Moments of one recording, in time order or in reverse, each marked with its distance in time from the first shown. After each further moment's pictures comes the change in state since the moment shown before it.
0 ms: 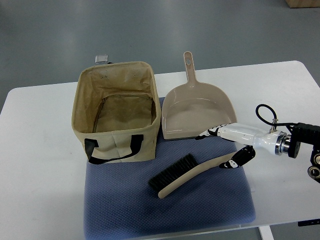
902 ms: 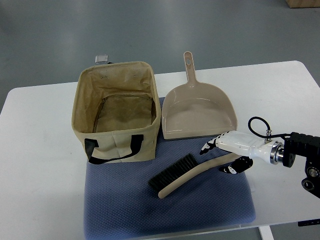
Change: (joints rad) left arm 0.000 0.000 0.000 0.000 0.000 0.000 0.000; right arm -0.007 0.008 -0.066 -0.007 -0.141 -0.068 -0.044
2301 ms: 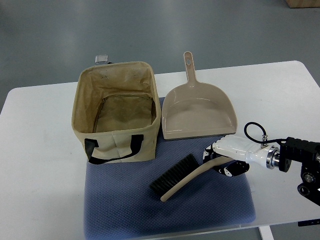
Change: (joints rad) left arm 0.000 0.000 0.000 0.000 0.000 0.000 0.000; right arm -0.012 0.022 -0.020 -0.006 -0.035 -0.026 -0.007
